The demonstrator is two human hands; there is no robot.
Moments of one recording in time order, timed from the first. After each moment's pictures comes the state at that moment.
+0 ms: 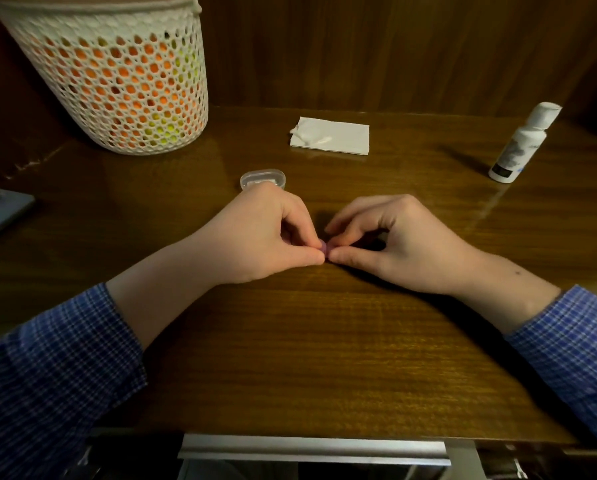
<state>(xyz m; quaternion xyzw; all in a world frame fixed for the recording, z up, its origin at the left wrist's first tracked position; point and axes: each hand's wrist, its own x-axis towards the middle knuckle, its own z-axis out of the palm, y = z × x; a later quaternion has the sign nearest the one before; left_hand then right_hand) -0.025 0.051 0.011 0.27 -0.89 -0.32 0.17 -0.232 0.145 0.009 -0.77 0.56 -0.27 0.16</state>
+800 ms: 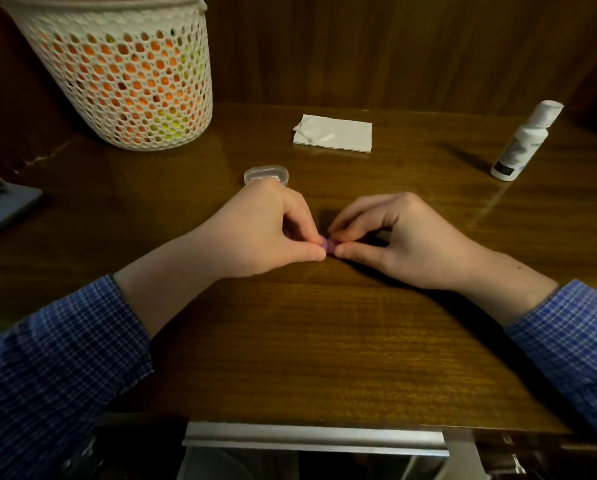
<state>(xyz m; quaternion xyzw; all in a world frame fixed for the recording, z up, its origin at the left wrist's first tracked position) -0.024 0.054 0.012 0.28 -0.89 -0.31 0.17 -0.233 0.149 0.009 -0.77 0.56 -0.26 0.17</state>
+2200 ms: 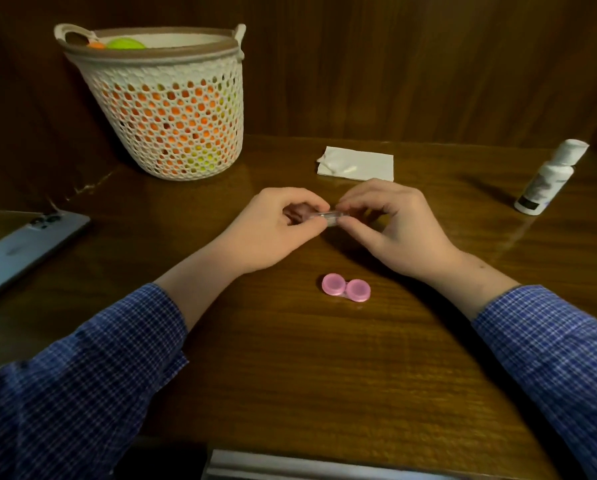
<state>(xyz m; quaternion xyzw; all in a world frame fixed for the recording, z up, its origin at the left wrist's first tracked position) -0.021 0.003 -0.002 0.31 -0.85 -0.32 0.29 -0.230 0.085 -0.001 -0.75 0.53 -0.39 0.01</state>
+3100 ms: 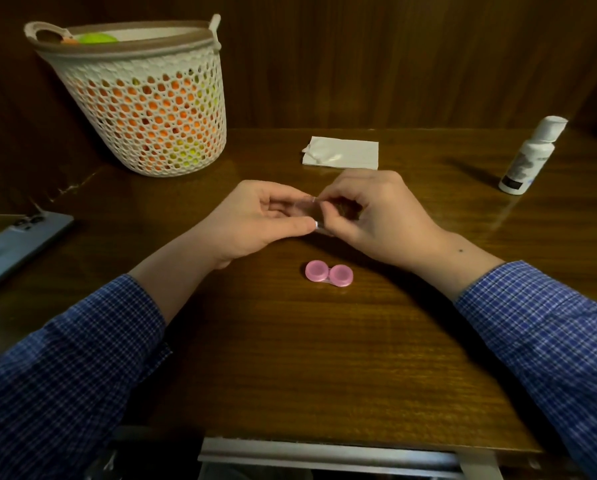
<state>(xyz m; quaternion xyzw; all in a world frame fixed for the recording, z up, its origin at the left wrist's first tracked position) -0.017 0.011 0.005 0.30 -0.78 -0.48 0.25 -0.219 0.098 0.012 -0.78 0.51 -0.35 -0.06</state>
